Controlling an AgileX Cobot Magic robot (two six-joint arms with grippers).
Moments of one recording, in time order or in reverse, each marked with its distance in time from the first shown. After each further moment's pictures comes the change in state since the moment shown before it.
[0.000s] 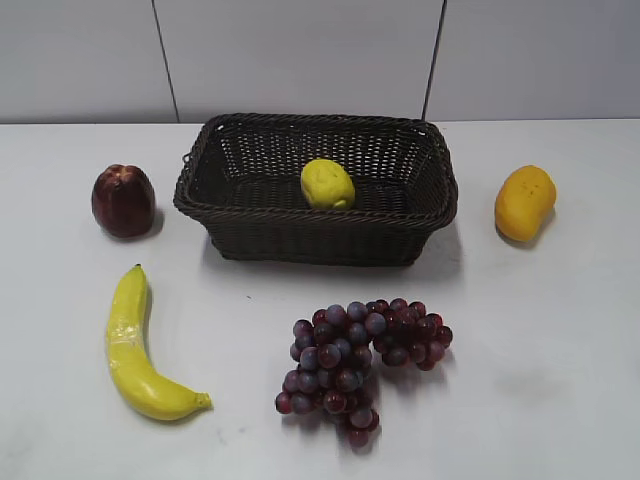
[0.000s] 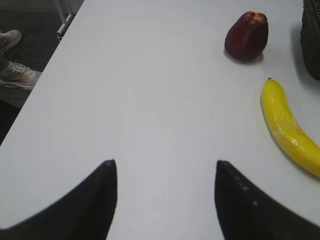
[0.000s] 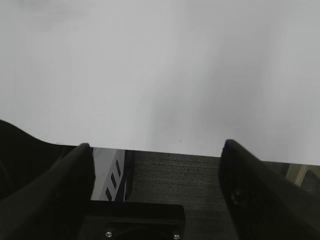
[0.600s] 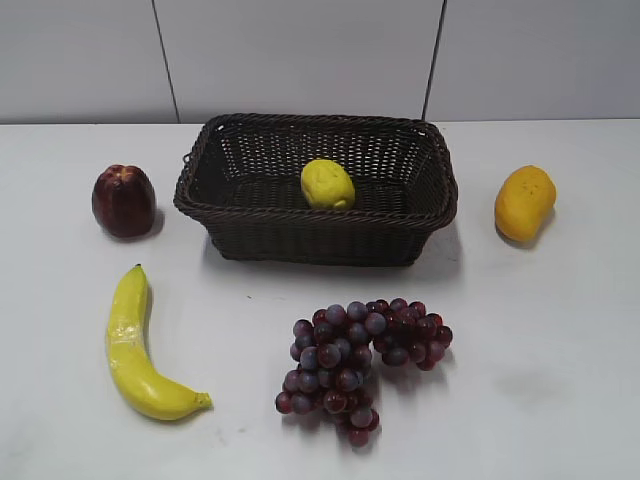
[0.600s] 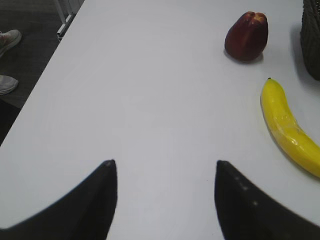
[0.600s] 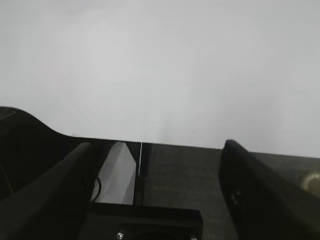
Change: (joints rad) left arm 0.000 0.000 0.000 0.000 0.000 0.000; right arm 0.000 -0.440 0.231 0.053 -0.029 0.000
